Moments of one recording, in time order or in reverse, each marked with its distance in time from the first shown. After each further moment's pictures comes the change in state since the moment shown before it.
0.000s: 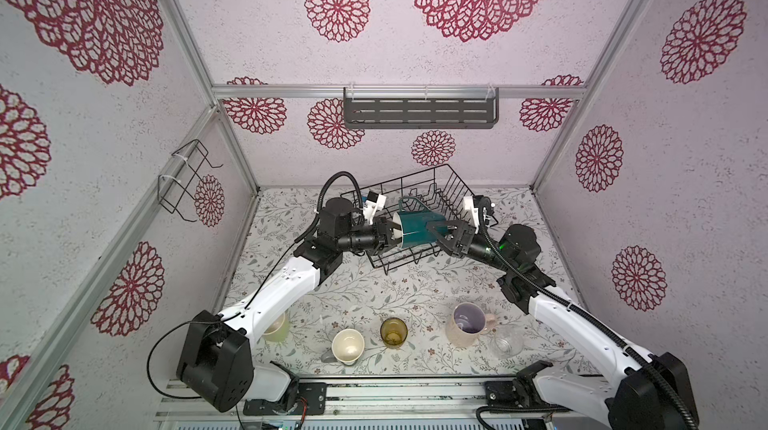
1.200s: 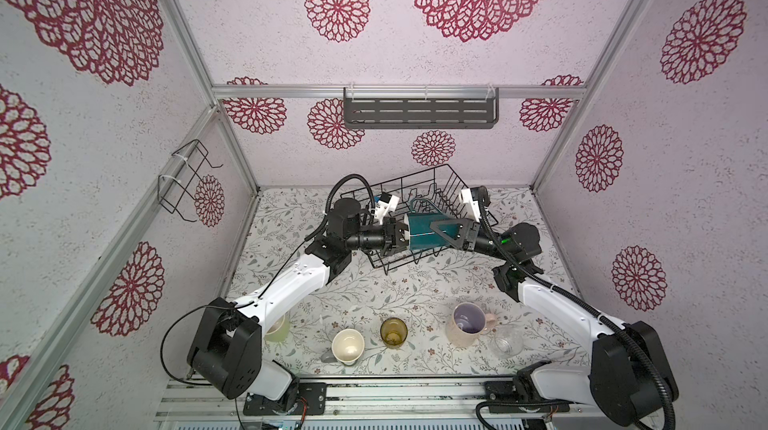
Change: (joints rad) left arm -0.037 0.076 0.008 0.167 0.096 -0.092; right arm -0.049 0.159 0.004 0.436 -0.251 0.135
